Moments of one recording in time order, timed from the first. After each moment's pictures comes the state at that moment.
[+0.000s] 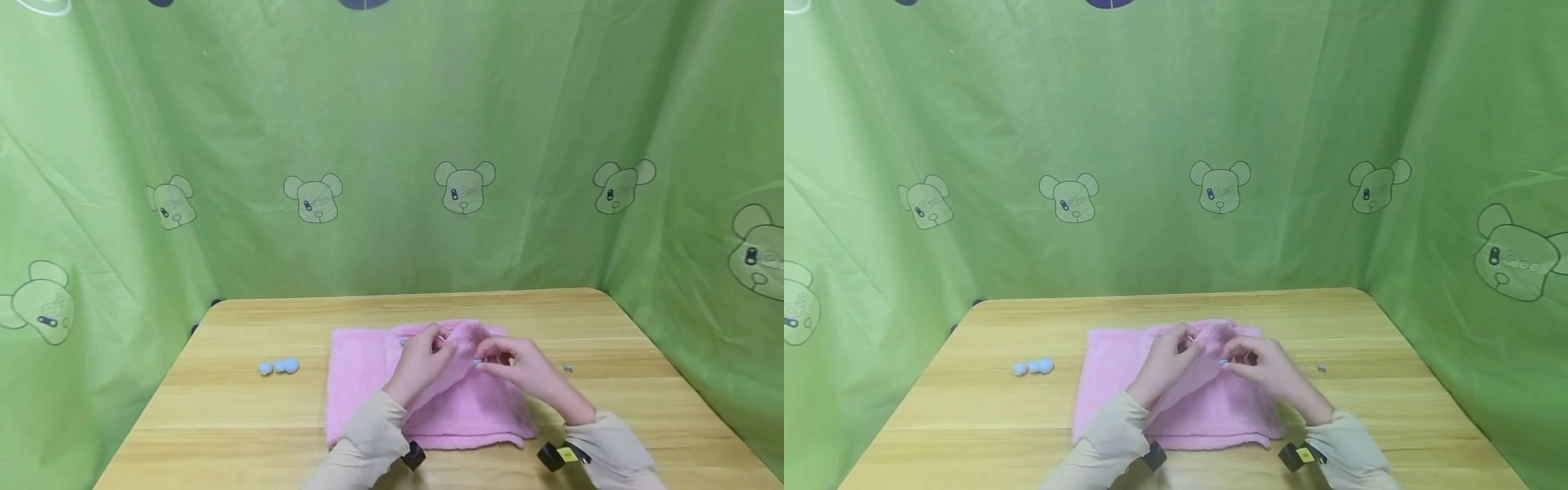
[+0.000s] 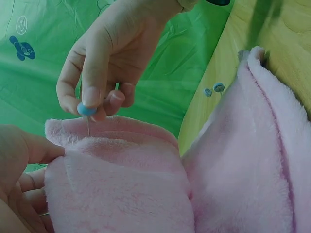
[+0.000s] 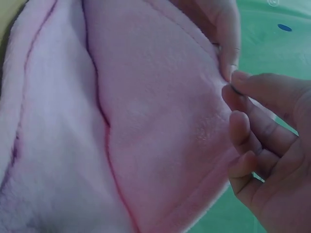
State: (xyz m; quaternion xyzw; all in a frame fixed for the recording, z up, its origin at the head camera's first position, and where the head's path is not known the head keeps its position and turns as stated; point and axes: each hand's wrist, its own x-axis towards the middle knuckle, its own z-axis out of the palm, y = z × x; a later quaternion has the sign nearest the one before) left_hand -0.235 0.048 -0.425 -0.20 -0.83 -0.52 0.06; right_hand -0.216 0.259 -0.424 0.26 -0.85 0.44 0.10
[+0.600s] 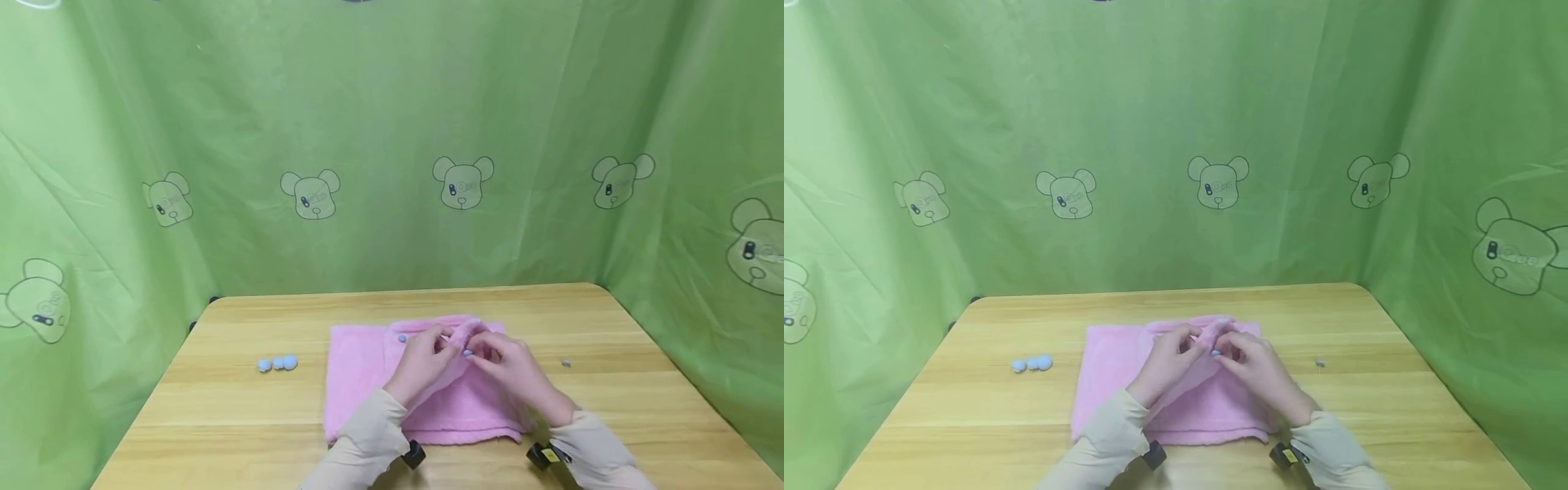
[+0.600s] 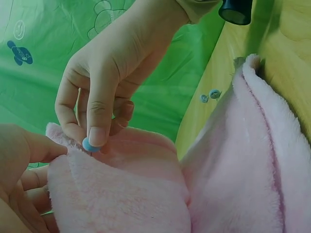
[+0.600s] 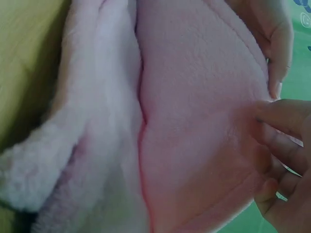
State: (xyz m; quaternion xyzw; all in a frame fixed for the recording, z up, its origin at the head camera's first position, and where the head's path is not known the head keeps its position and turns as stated) left_hand -0.229 0.053 -0.425 -0.18 -0.82 -0.55 0.00; right_hand -0.222 0.242 -0.443 0.26 -0.86 0.35 0.25
